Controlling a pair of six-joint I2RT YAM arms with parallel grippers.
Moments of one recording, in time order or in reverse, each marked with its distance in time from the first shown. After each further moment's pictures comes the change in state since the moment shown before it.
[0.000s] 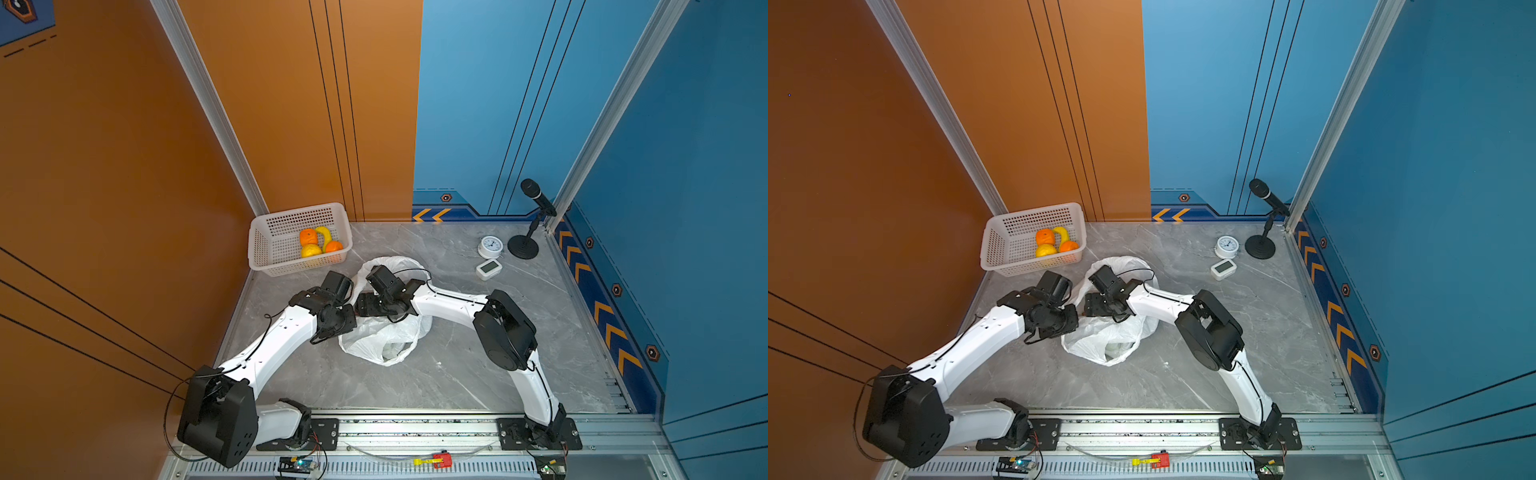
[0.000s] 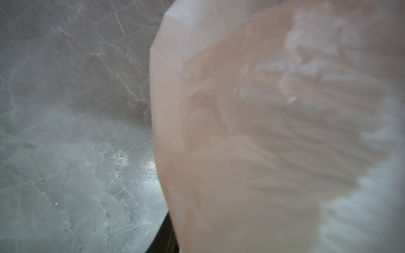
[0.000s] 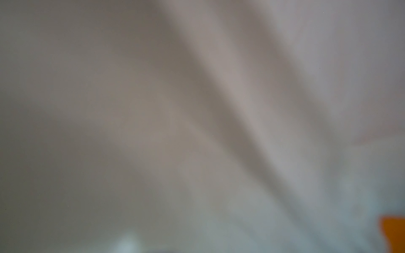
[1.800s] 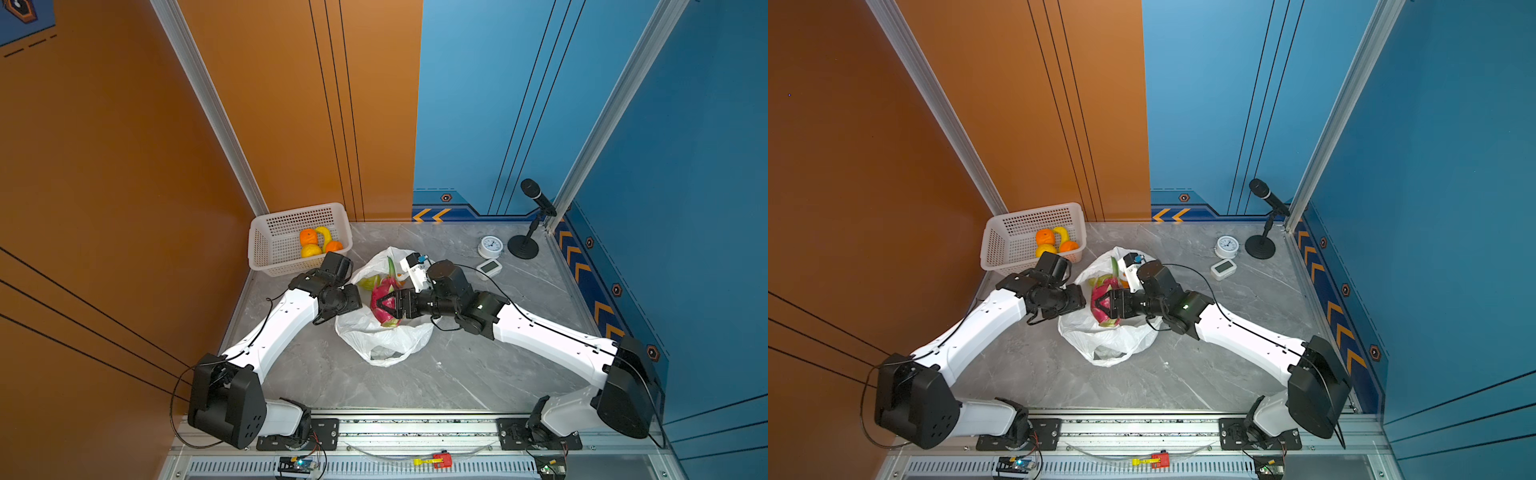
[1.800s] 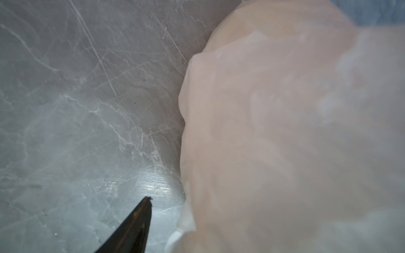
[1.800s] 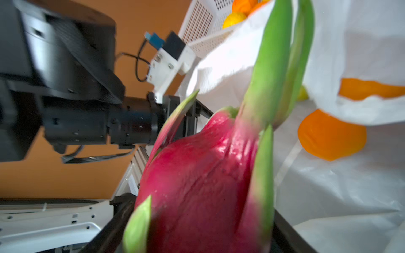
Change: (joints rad) left arm 0.028 0.075 0.189 0.000 0.003 0.040; right arm -0.043 -0.746 -0.512 0.243 -0.206 -0.037
